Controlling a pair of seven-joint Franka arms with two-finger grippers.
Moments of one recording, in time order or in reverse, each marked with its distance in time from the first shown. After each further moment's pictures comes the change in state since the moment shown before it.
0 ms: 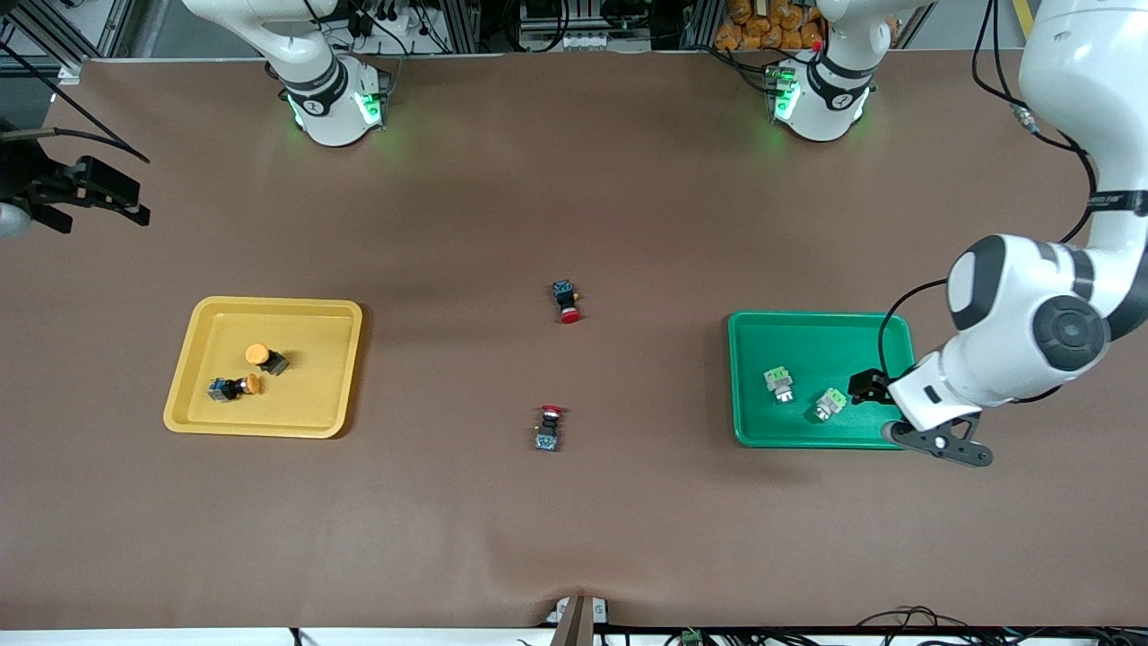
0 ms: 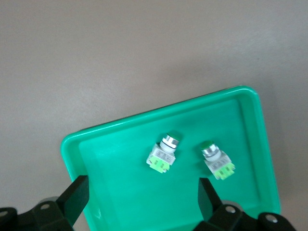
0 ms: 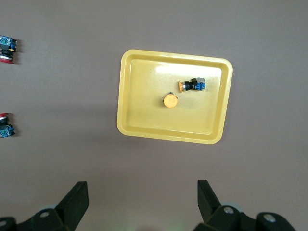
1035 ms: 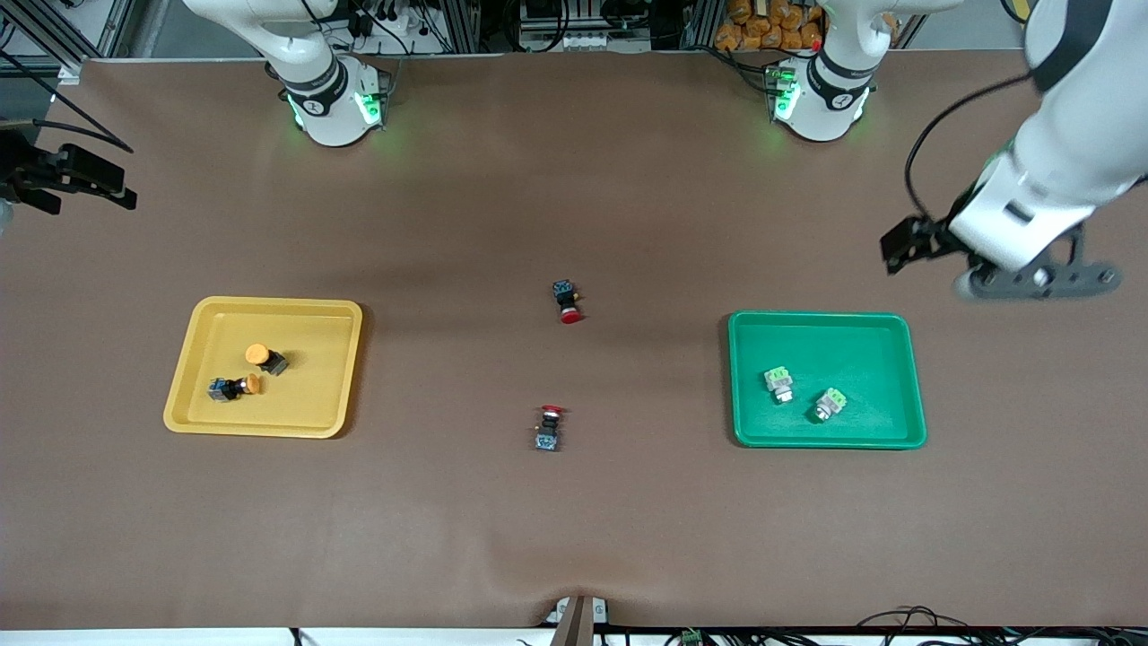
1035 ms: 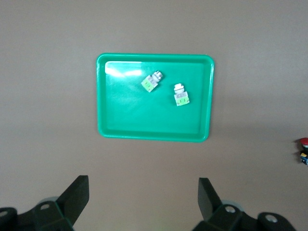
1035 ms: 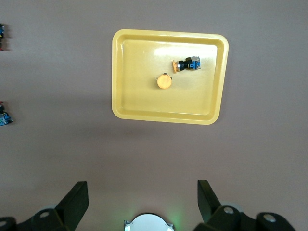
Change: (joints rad) left arm -0.376 -0.451 0.325 0.060 -0.146 -0.500 -0.312; right arm -0.032 -0.001 -0.013 0.007 0.000 -0.082 0.000
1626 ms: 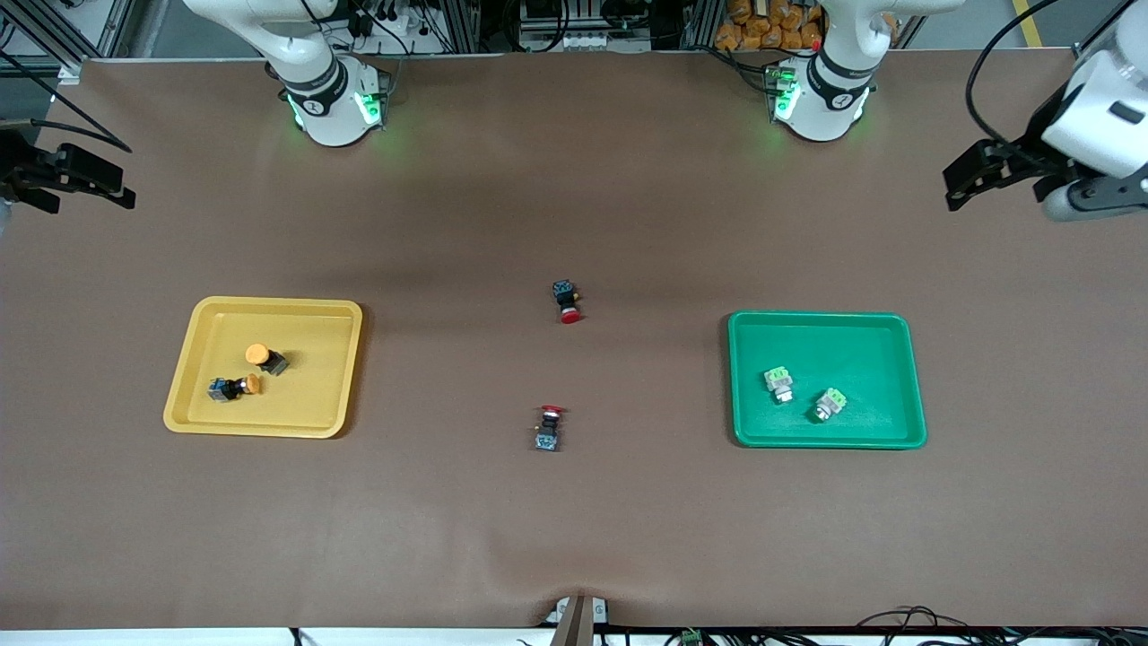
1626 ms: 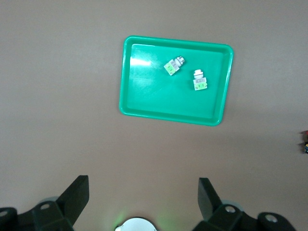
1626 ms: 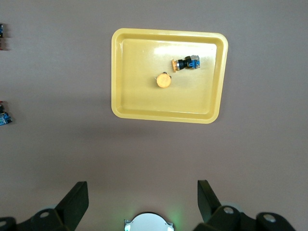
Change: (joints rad) left arm 0.009 -0.120 0.066 -0.009 0.000 -0.124 0.000; right arm 0.000 0.000 0.000 0.000 0.000 -0.003 0.000
